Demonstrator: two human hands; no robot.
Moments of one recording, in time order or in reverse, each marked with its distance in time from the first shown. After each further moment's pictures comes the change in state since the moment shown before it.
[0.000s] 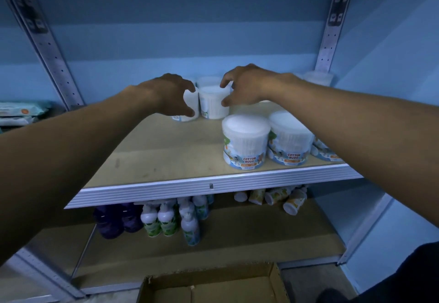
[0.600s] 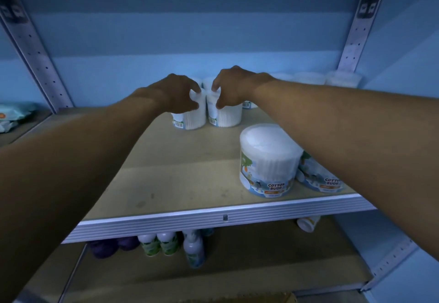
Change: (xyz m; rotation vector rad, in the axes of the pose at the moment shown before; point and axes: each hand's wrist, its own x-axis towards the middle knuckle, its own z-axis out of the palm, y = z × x) left_hand 0.080 -0.027 0.037 -0.103 0.048 -0.007; right_hand 0.106 -0.020 0.043 -0.104 -0.010 0.024
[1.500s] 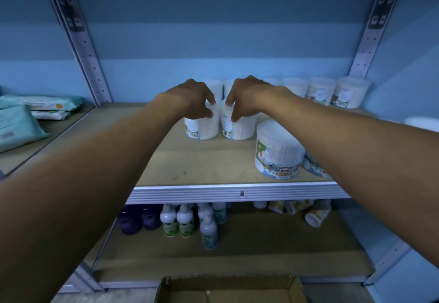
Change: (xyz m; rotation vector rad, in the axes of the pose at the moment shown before) left_hand -0.064 -0.001 -0.019 0.012 -0.032 -0.048; right_hand -0.072 -0.038 -0.016 0.045 -0.023 0.001
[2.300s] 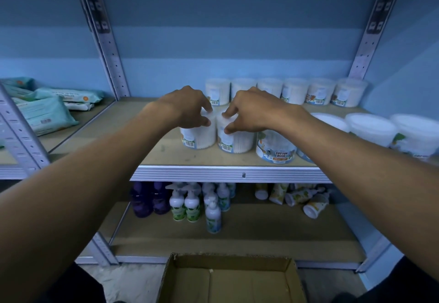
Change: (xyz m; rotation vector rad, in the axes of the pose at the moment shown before) left_hand -0.086 -0.004 -0.010 0.050 0.002 0.010; right_hand -0.075 -0.016 0.008 0.063 0.071 -0.180
